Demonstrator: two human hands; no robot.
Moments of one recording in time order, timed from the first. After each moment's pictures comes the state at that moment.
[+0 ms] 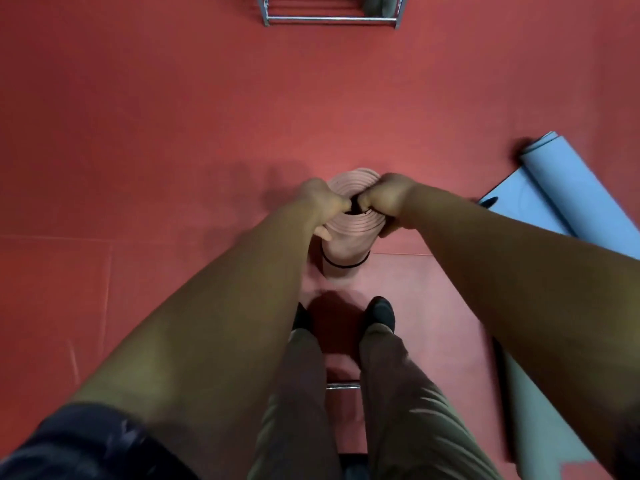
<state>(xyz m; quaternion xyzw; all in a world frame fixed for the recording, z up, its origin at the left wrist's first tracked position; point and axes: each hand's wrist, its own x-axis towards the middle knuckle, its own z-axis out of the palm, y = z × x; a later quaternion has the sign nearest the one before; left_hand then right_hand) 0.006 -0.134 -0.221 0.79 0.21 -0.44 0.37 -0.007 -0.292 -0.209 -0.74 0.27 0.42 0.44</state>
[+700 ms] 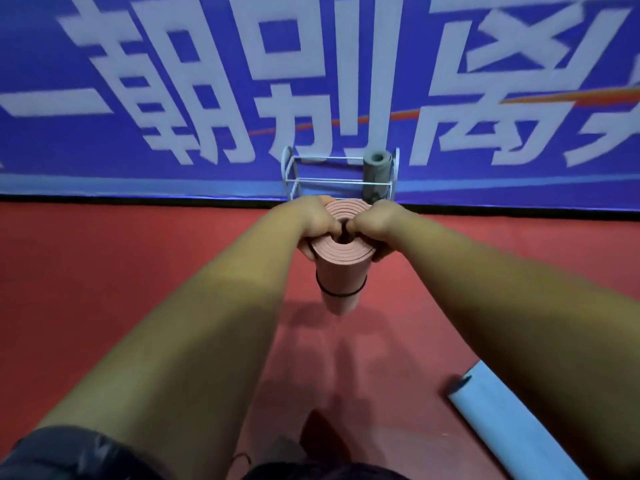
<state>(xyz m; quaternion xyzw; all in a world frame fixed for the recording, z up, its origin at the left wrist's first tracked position) 0.131 -0.175 0.205 0.89 0.03 -0.29 0.35 0.109 -0.334 0.197 -0.87 0.13 0.23 0.43</state>
